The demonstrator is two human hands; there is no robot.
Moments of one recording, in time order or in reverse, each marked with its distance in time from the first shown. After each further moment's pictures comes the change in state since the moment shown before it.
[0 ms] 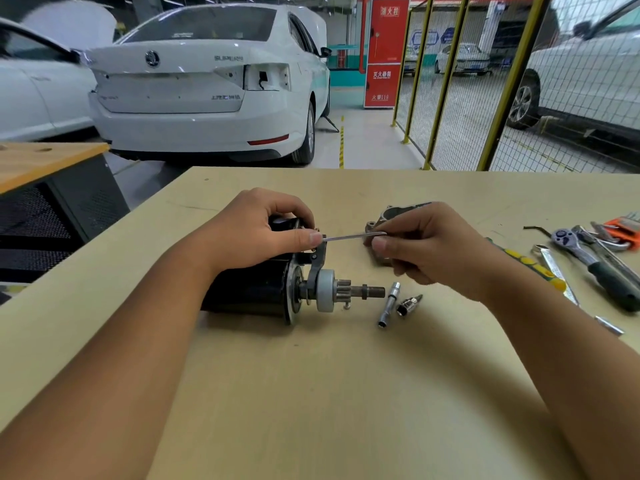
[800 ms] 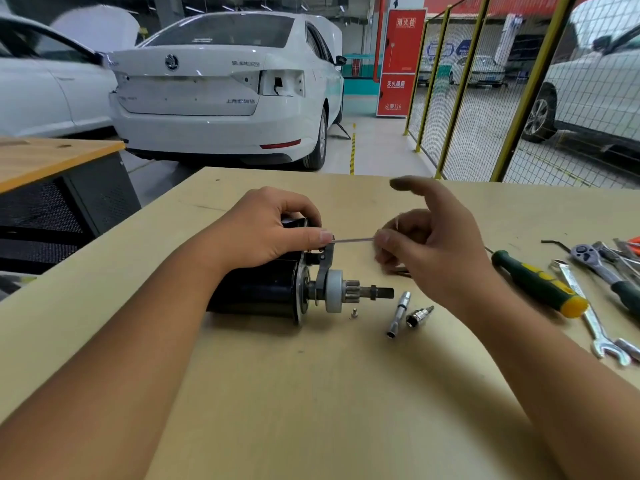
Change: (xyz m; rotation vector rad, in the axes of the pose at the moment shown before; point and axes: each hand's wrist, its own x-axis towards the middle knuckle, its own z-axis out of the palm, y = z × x) left_hand 0.004 -0.006 0.000 0.027 0.048 -0.044; right_hand 0.002 -0.011 0.035 0.049 0.386 -0.166
